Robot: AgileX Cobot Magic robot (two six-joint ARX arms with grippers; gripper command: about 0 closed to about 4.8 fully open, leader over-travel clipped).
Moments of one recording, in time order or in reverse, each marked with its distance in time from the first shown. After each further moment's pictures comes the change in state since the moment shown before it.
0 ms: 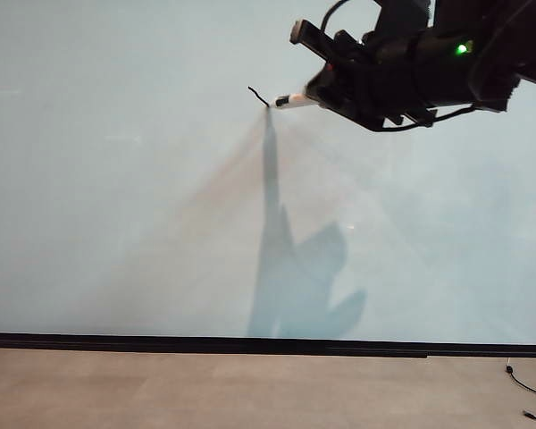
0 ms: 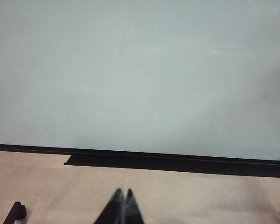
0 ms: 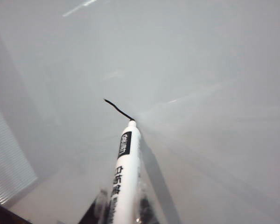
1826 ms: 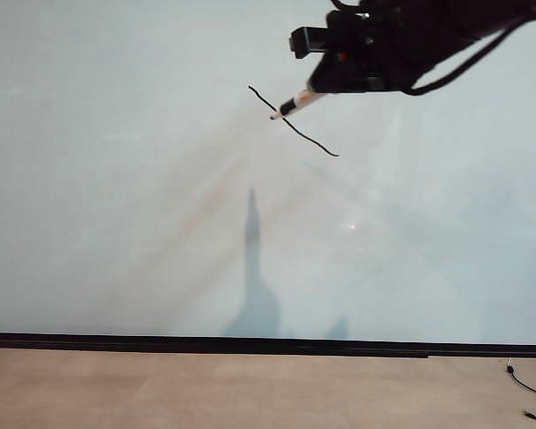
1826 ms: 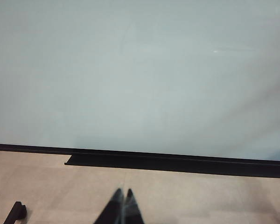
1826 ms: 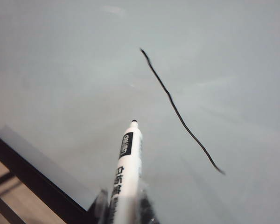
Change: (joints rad) left arm 0.000 0.000 0.000 0.000 0.000 0.000; right arm 0.115 -0.298 -0.021 -0.495 0.095 -0.484
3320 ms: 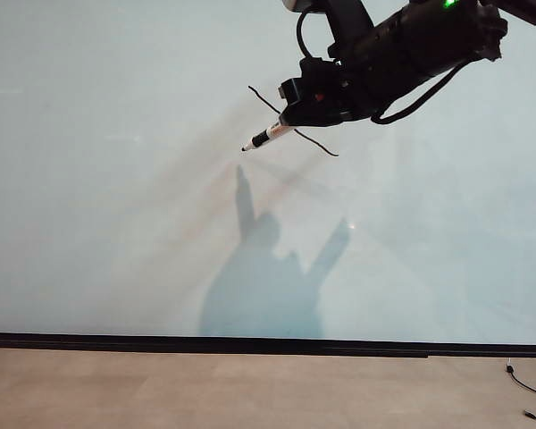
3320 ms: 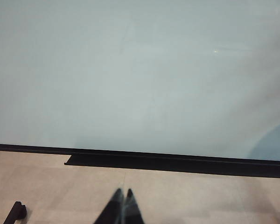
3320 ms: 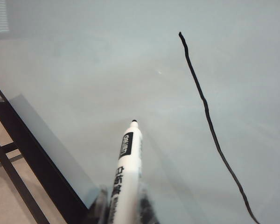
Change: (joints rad) left arm 0.000 0.000 0.000 0.000 0.000 0.000; right arm -0.110 0.205 0.200 -0.100 -0.263 -0.120
